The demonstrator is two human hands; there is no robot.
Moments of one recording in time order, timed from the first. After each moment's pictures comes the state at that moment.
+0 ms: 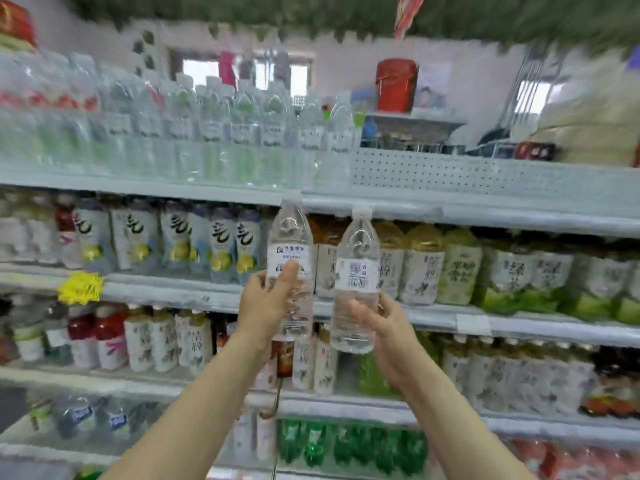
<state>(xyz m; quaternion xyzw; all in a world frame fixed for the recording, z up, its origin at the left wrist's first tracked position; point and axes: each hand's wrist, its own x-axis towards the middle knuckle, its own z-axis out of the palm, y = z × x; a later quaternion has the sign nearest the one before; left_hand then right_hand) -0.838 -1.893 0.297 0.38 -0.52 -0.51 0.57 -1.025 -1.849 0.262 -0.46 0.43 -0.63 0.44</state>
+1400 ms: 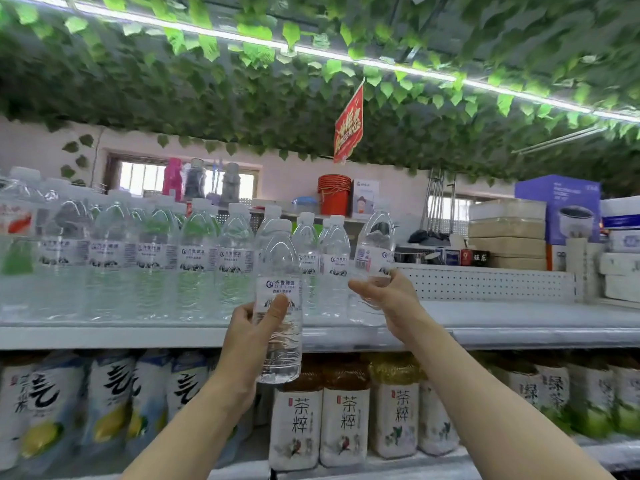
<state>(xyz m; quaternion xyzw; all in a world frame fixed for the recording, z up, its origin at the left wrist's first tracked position) -0.806 -2.060 0.424 0.20 -0.56 -0.55 0.58 -1.036 -2.020 0.480 -0.48 0.48 -0.71 0.18</state>
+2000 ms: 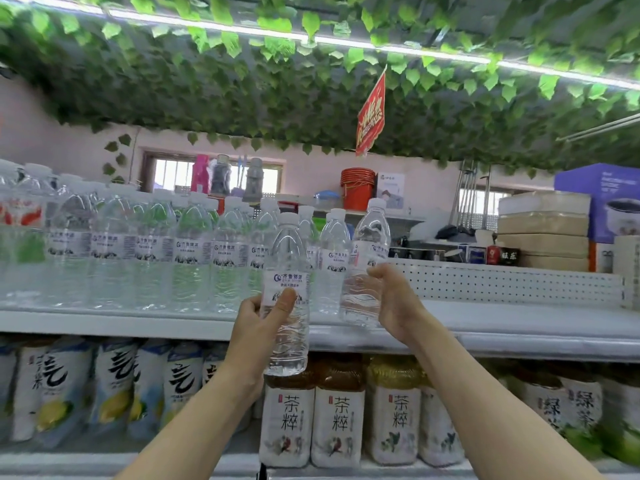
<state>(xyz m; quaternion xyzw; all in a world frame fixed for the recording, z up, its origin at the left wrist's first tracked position) -0.846 -2.049 0.428 0.25 -0.56 -0.51 0.60 -1.064 -2.026 0.480 -0.53 0.46 -0.64 0.32</state>
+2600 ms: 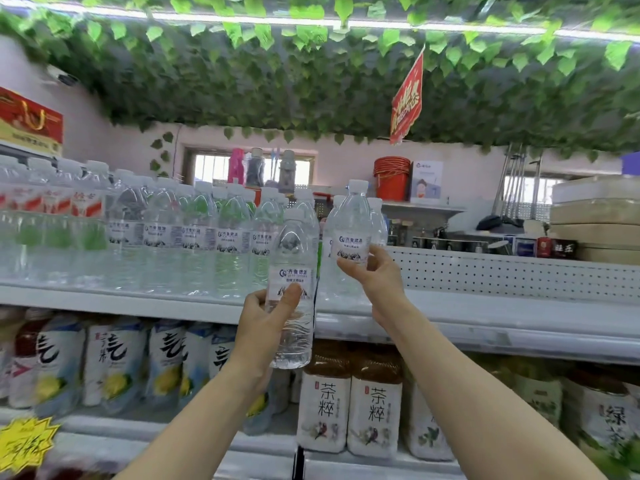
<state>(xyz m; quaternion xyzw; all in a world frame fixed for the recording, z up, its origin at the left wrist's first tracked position) -0.814 -2.051 0.421 0.28 -0.53 -0.49 0.64 -1.013 -2.097 0.474 -0.53 0.42 -0.70 0.23</state>
